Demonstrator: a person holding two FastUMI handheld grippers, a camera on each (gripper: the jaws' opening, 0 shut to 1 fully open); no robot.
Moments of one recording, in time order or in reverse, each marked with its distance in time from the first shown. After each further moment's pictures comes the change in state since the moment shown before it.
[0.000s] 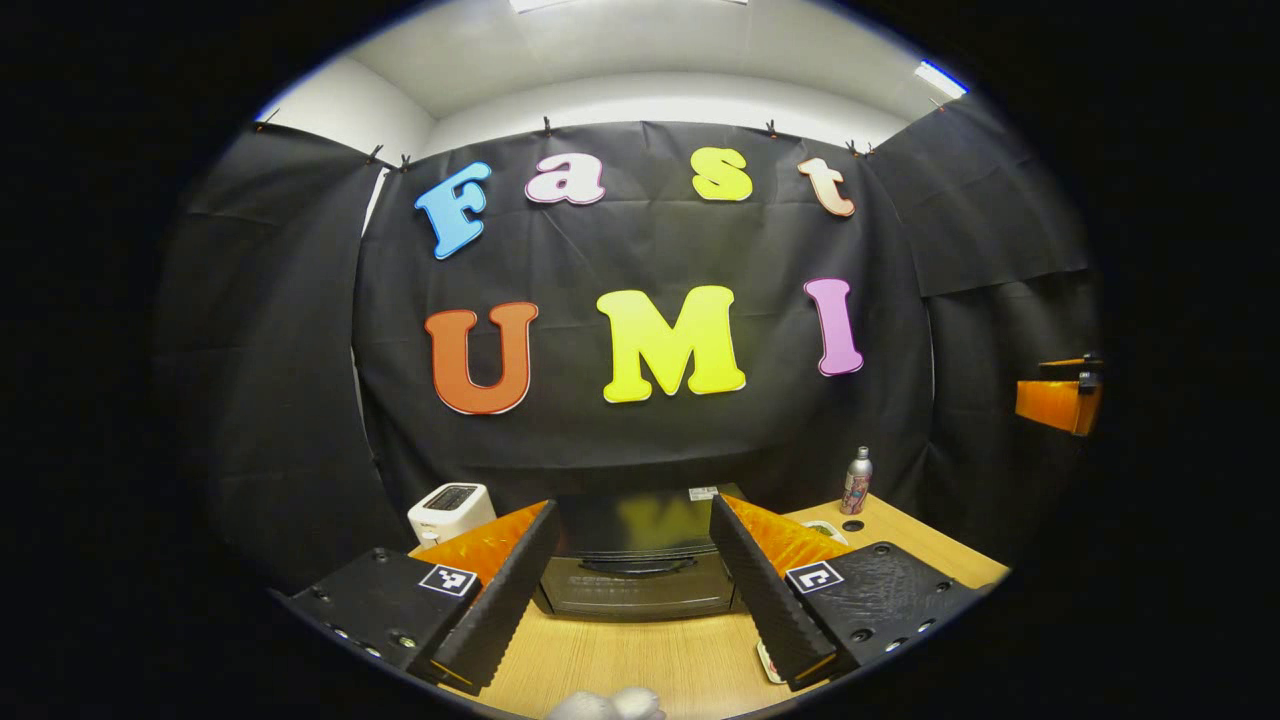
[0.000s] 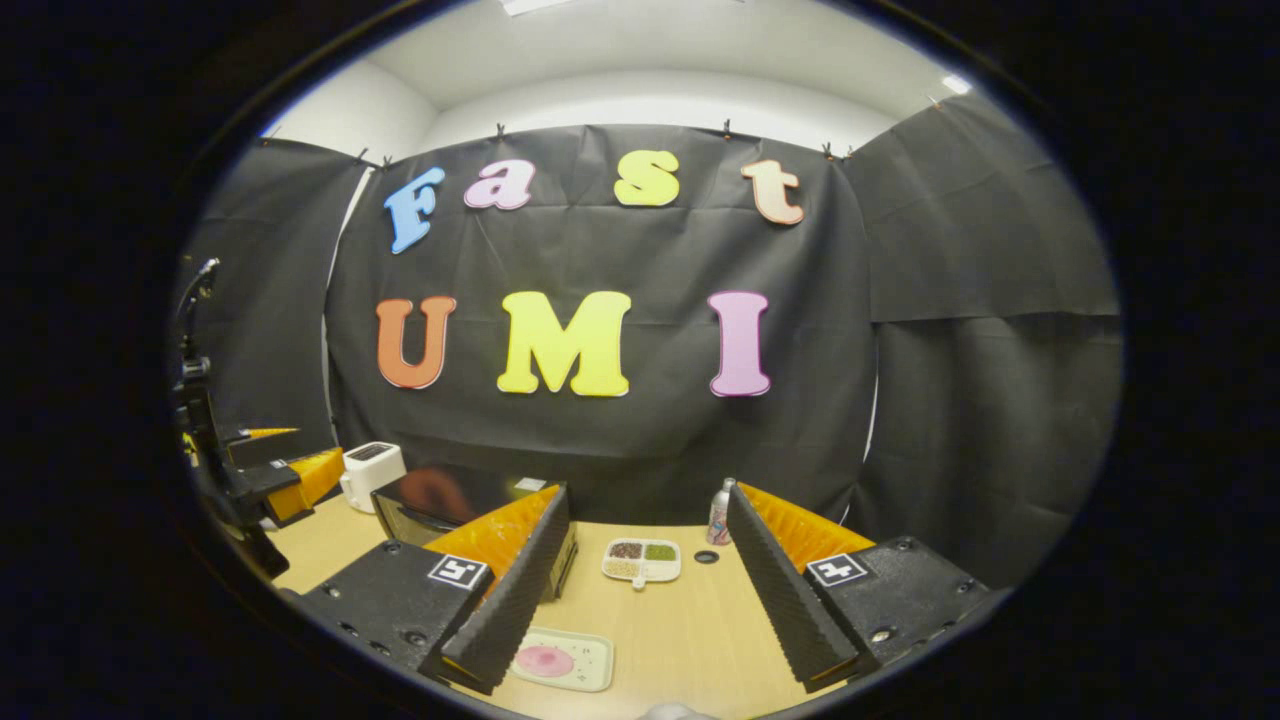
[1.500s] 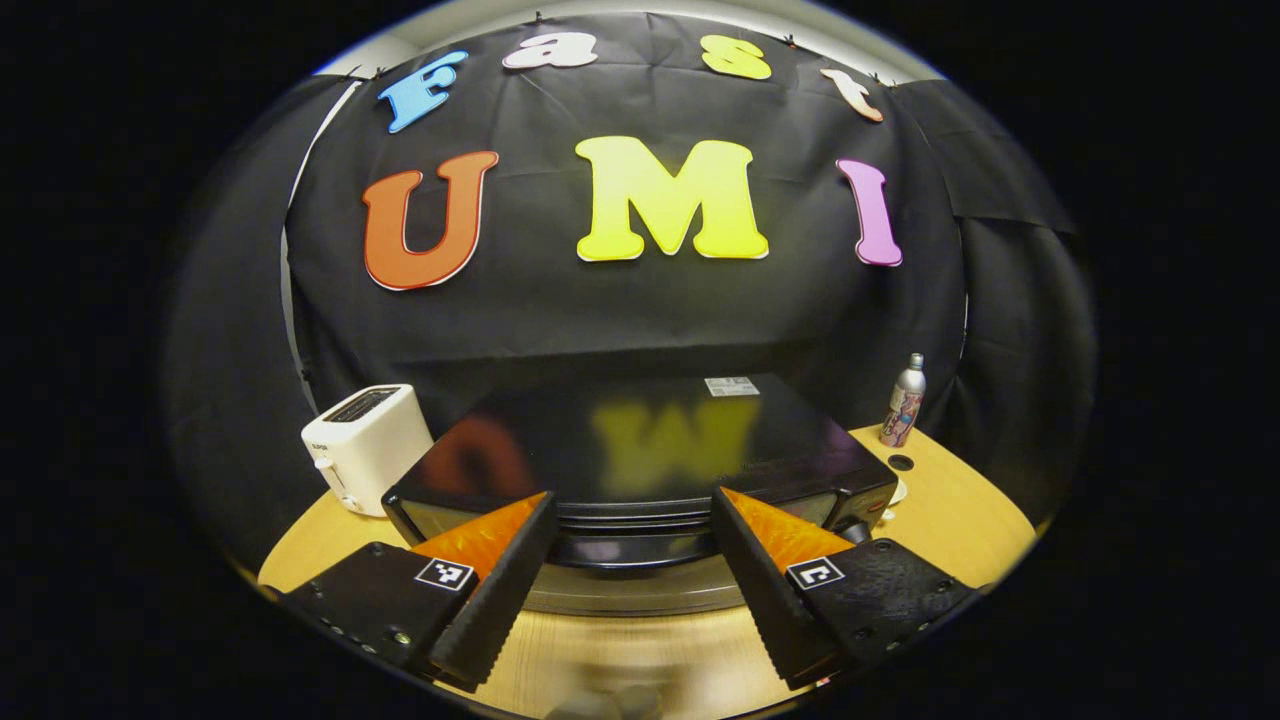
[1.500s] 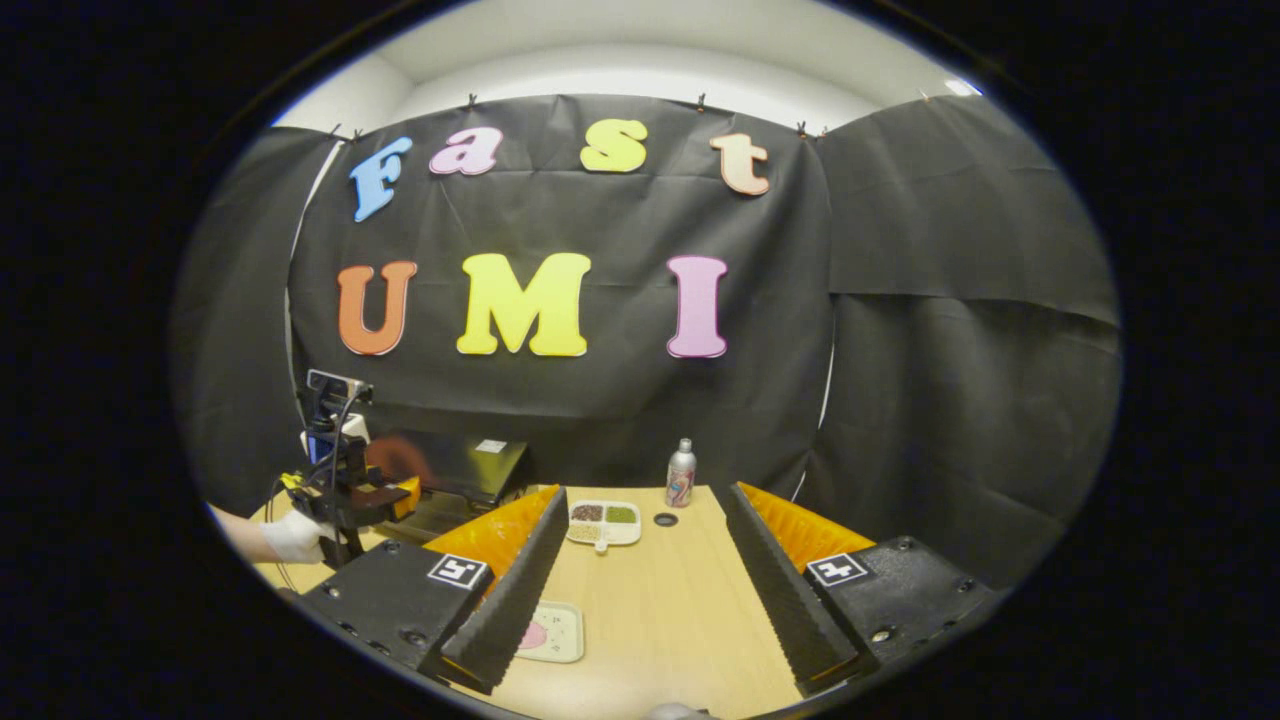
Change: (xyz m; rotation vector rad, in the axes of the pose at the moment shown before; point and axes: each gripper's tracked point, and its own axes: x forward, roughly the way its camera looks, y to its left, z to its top) left arm 0.153 -0.009 -0.151 -0.020 0.265 -0.059; right arm -0.020 -0.026 -0.022 -0.007 0.119 -0.133
